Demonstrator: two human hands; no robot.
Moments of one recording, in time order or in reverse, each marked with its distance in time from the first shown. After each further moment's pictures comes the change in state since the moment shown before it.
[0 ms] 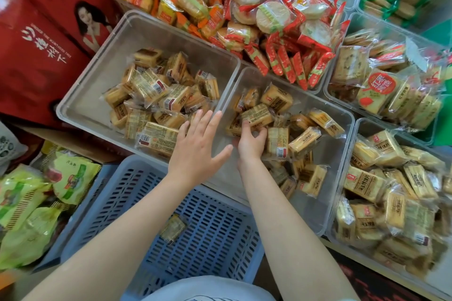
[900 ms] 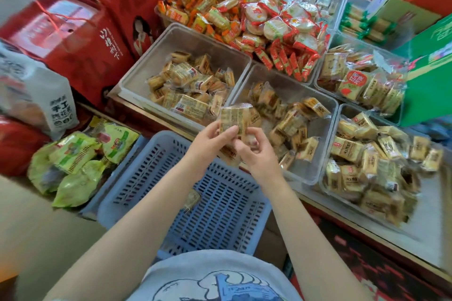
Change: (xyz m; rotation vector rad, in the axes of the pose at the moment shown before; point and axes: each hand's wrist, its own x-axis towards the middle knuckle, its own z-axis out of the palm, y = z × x) left_hand -0.133 0.034 -0.059 -1.357 -0.079 -0.216; right_hand -0.186 0.007 -0.103 -0.323 -0.585 -0.434
